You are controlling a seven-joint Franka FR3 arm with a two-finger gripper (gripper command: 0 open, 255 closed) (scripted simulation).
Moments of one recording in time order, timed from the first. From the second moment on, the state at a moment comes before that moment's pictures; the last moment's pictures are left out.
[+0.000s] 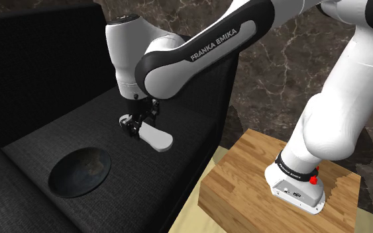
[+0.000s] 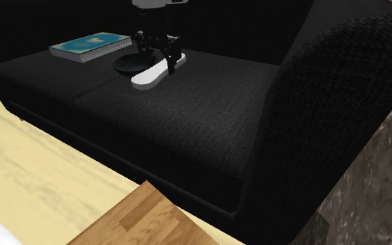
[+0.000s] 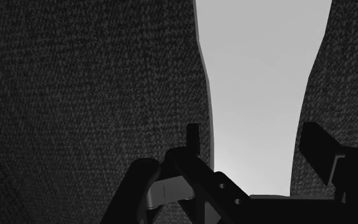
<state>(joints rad) 0.22 0.03 0.48 -2.09 -0.05 2.15 0.56</state>
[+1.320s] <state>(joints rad) 0.35 0.31 0.52 -1.61 -0.20 1.91 0.75</state>
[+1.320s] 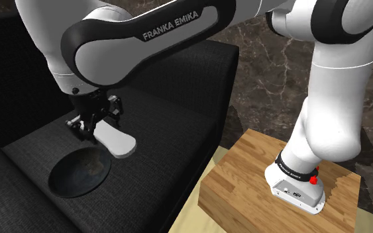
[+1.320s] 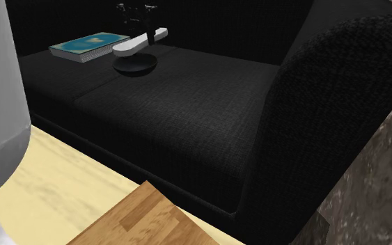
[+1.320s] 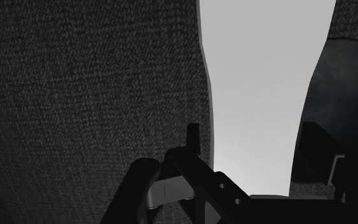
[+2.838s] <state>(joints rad) 0.55 0.69 0.49 -1.22 -0.36 1.86 0.87</state>
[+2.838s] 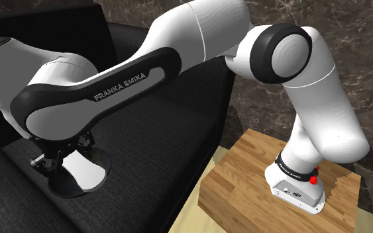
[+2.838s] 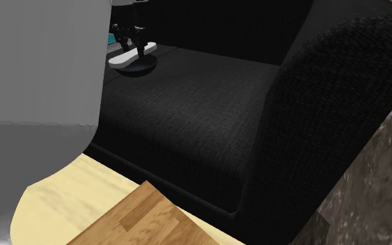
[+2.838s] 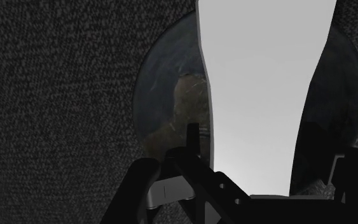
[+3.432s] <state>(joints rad) 0.55 0.69 0.49 -1.22 -0.36 1.87 0.87</state>
